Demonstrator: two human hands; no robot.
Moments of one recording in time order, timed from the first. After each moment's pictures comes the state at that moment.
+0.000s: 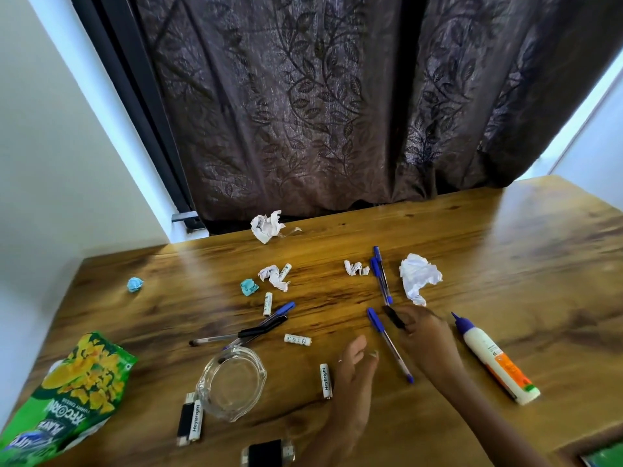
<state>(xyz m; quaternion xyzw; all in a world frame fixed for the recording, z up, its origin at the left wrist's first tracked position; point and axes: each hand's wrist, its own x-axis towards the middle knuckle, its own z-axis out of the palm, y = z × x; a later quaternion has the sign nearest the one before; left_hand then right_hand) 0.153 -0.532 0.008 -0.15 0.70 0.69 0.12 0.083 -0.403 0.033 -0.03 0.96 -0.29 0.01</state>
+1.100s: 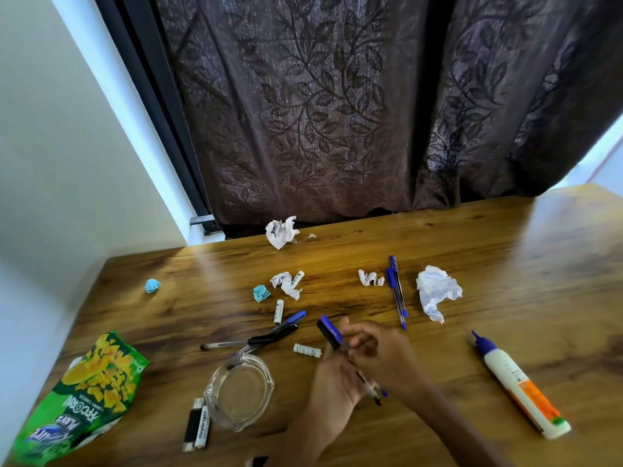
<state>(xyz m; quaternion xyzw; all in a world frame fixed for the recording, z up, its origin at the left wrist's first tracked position) 0.131 -0.566 0.034 -0.25 0.32 0.90 0.13 0.093 -0.464 0.059 -0.13 0.86 -0.47 0.14</state>
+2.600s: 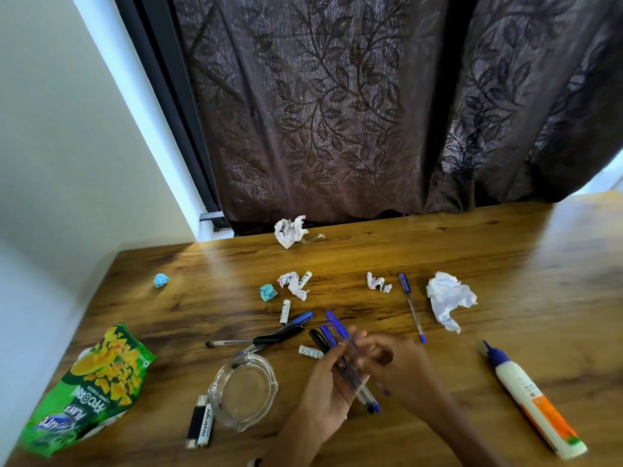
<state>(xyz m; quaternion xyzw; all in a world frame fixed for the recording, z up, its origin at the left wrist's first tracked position) 0.126 -0.579 0.022 -0.27 0.24 0.92 0.12 0.094 -0.455 0.061 -0.14 0.88 -0.42 0.17</state>
